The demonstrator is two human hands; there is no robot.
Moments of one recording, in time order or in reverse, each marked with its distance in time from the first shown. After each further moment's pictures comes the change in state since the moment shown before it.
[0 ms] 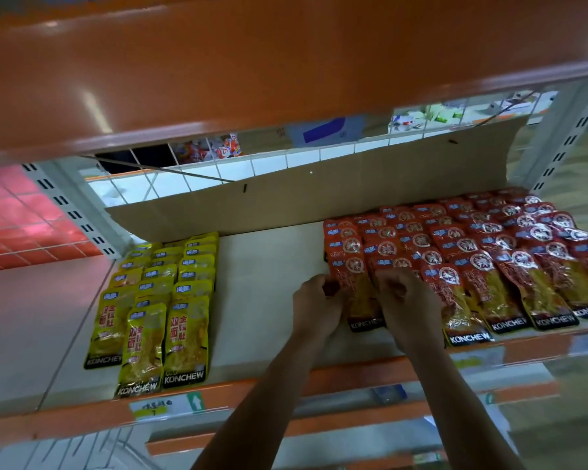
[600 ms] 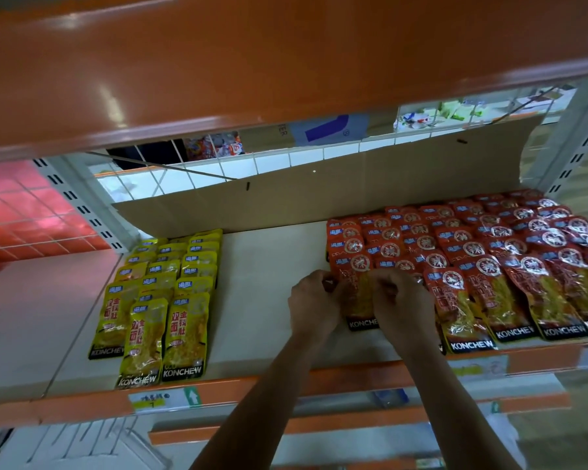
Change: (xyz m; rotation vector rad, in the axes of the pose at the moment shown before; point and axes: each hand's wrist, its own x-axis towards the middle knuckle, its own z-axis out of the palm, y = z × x) left_hand -0.002 0.007 0.000 0.211 0.132 0.054; right_hand 0.002 -0.005 0.003 0.011 -0.051 -0.131
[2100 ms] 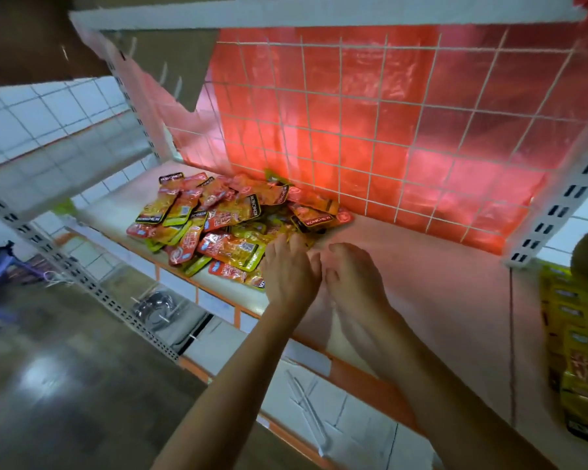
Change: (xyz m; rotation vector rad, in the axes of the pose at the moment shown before) left_hand 0.034 -0.436 -0.506 0.552 0.487 -0.313; right_hand -0.147 -0.404 0.539 -0.040 -0.568 -0.591
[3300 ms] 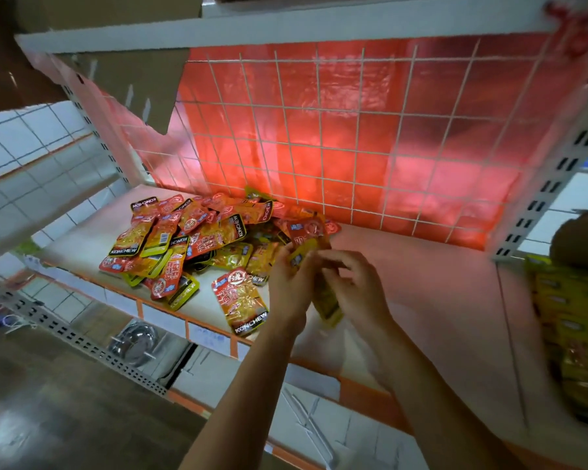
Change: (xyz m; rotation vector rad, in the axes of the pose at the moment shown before) left_hand 0.010 0.005 -0.009 -1.286 -0.149 -0.241; right_hand 0.004 -0.002 0.010 0.580 0.123 0.229
